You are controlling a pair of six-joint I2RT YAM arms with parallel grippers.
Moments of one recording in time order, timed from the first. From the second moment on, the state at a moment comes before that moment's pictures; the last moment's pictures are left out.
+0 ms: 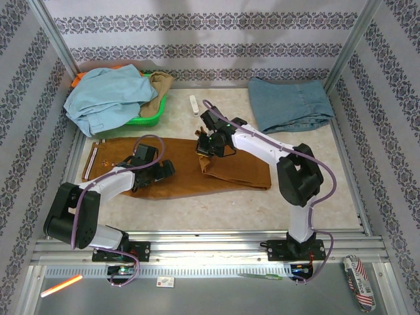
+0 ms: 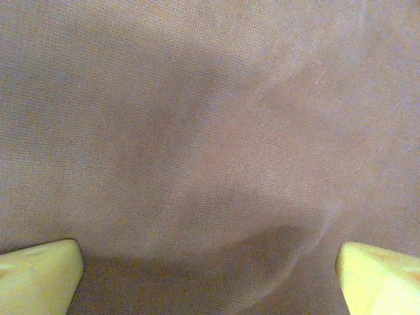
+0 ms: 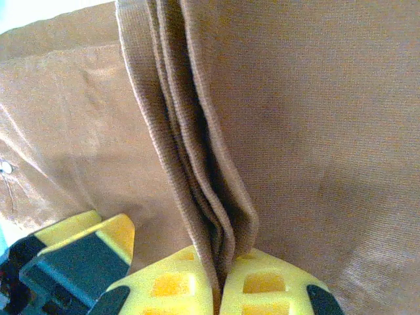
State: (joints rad) left arm -0.27 1.42 0.65 -0.30 0.06 -0.69; right arm 0.65 1.95 1.56 -0.68 -0.28 0.91
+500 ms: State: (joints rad) left arm -0.27 1.33 0.65 -0.35 0.11 -0.69; right arm 0.67 2.03 1.55 -0.55 -0.45 0.94
